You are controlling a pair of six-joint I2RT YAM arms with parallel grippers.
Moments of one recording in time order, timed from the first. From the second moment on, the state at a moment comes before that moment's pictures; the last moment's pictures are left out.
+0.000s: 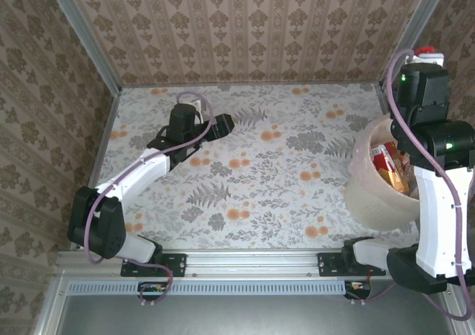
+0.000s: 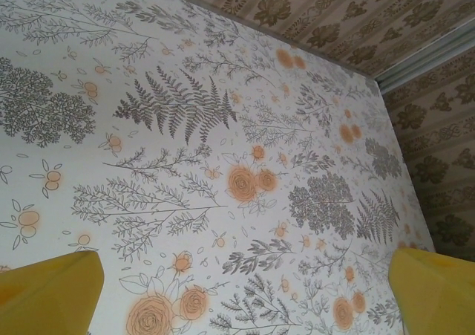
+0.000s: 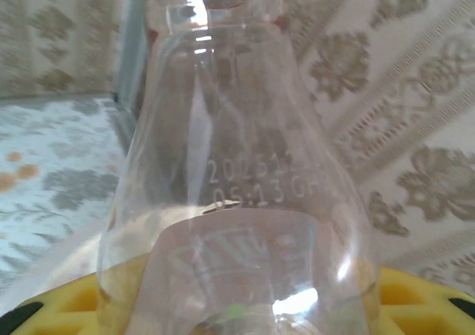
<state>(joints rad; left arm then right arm) -0.48 1.45 1.04 -0.10 0.21 -0.65 0.00 1.22 1.94 -1.31 0.80 -0.07</state>
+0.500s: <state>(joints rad) -0.51 1.54 1.18 -0.18 0.23 -0.68 -0.35 1.25 1.70 -1.38 0.70 0.02</state>
